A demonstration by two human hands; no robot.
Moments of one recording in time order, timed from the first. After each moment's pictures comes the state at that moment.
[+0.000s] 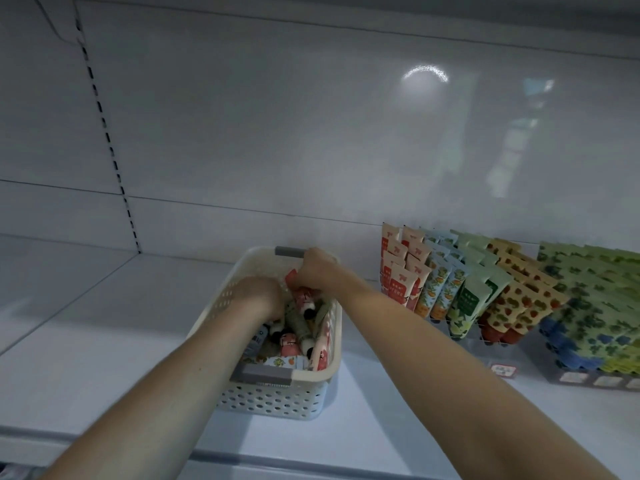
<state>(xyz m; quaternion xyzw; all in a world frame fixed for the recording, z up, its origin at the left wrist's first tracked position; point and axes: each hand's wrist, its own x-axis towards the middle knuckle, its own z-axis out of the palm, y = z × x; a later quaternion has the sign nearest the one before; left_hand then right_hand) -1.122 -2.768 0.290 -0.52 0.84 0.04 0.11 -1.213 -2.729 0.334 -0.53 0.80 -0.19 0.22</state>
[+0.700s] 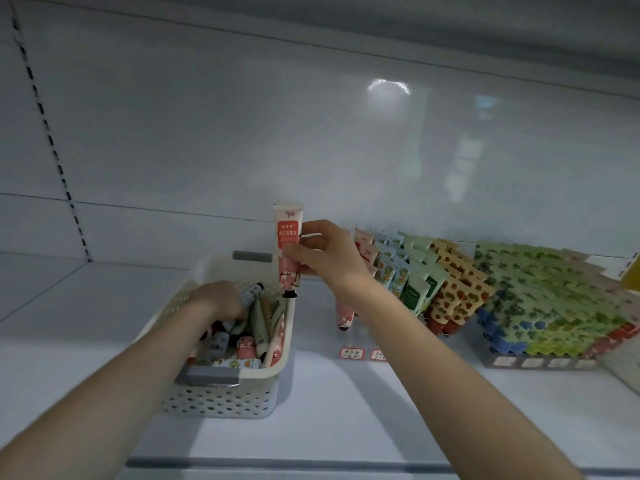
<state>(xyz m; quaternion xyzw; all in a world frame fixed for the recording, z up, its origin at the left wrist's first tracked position) -1.120 -2.771 0.292 -0.50 0.85 0.16 0.05 -1.241 -2.633 0.373 -0.48 0.60 -0.56 0.30</state>
